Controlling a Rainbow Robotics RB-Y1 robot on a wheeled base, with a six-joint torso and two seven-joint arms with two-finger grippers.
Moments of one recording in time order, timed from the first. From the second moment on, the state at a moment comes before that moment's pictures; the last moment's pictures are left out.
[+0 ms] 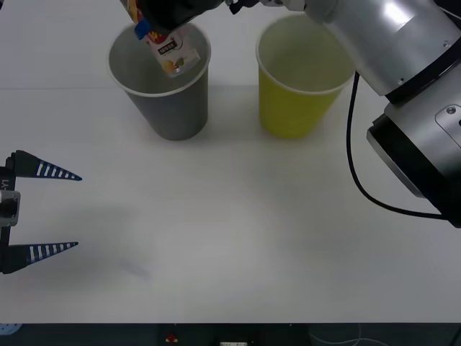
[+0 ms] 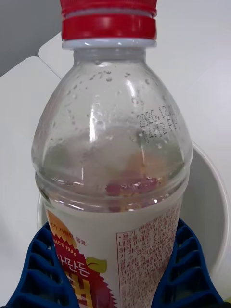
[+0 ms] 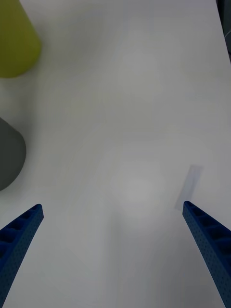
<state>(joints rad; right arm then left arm) -1.48 -0.24 0.51 -1.03 2.21 -1.17 -1.50 0.26 1.13 0.26 -2.01 -1.31 -1.13 -0.09</state>
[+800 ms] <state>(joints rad) -1.48 -0.23 0.54 -1.01 2.17 -1.10 -1.44 0.26 1.13 0.26 -2.01 -1.31 -1.13 -0.09</state>
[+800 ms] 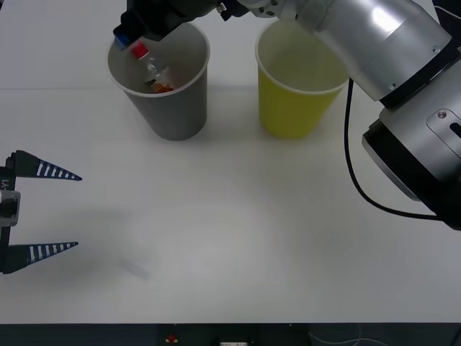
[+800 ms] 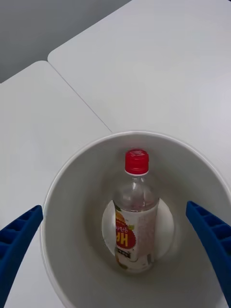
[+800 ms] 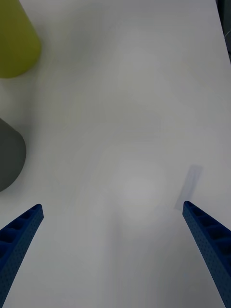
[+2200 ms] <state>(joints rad) -0.76 -0.87 0.13 -1.94 1.60 -1.29 -1.10 0.26 1.13 0.26 -2.01 -1.31 -1.13 -0.09</state>
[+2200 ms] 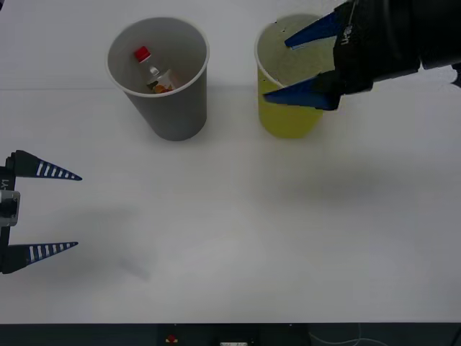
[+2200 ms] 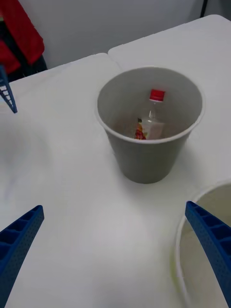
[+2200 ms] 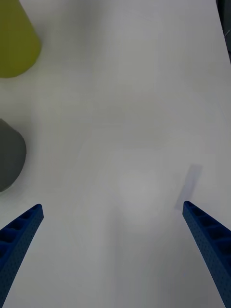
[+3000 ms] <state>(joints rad) -0.02 -1.04 -0.25 -2.30 1.47 -1.28 -0.68 0.26 1.13 0.26 -2.01 -1.31 -1.13 -0.09</state>
